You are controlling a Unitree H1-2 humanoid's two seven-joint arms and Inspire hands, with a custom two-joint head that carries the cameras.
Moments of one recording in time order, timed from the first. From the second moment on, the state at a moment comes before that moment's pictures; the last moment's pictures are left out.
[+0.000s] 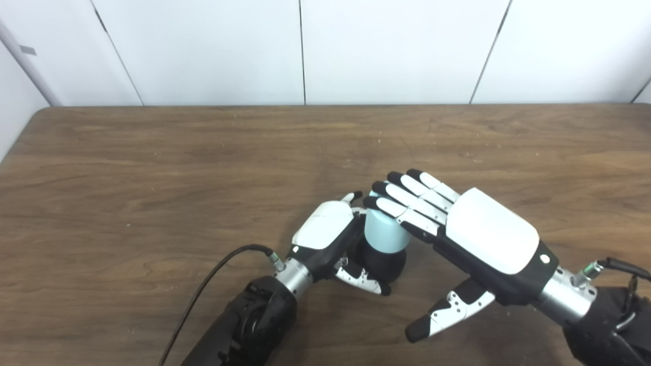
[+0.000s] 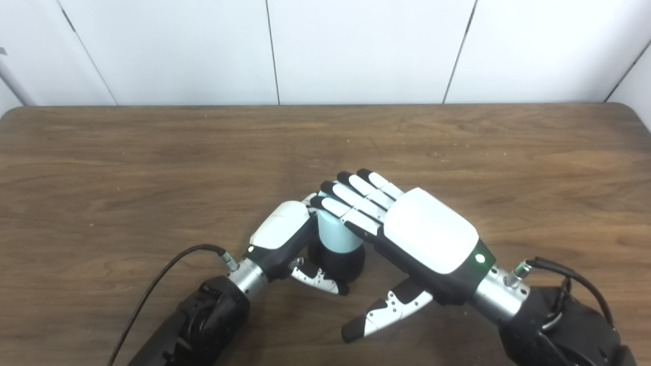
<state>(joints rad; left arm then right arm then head) -0.18 0.16 -0.56 -0.12 0.74 0.06 -0.17 -0.03 -0.44 0.16 -0.79 -0.68 -0.08 0.60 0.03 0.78</state>
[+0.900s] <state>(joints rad) -0.18 0.16 -0.55 -0.12 0.71 0.06 -0.17 -0.01 -0.43 0.20 -0.74 -0.68 -0.07 0.54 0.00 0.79</state>
